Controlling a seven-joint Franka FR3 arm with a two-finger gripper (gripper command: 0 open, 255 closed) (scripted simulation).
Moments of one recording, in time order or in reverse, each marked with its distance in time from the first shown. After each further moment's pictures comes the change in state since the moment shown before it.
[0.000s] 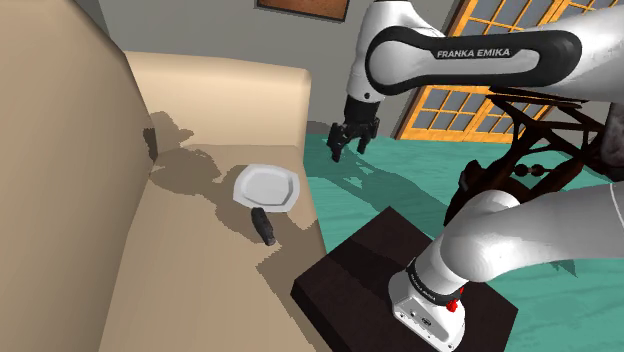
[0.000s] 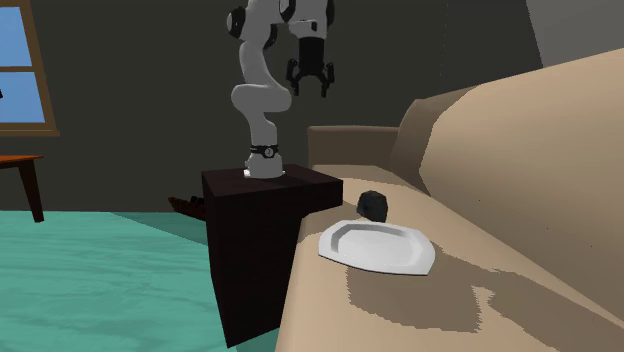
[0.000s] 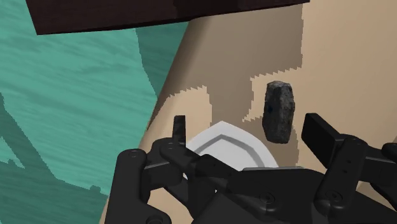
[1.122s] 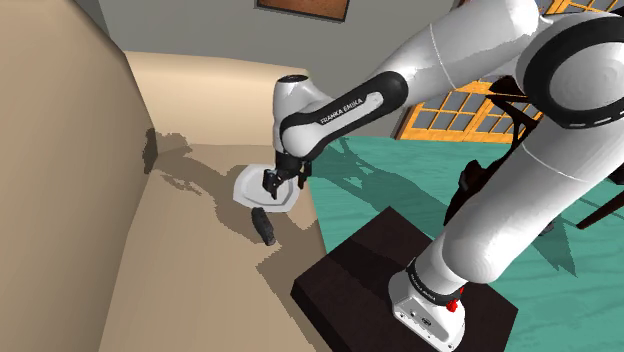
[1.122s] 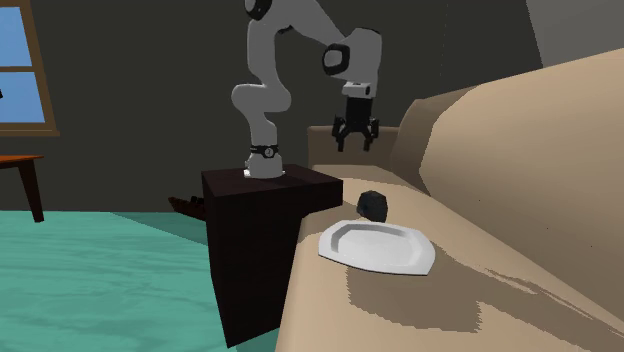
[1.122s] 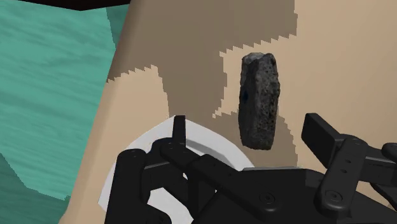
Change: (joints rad) arm 0.049 0.621 0.173 0.128 -0.059 0.465 0.269
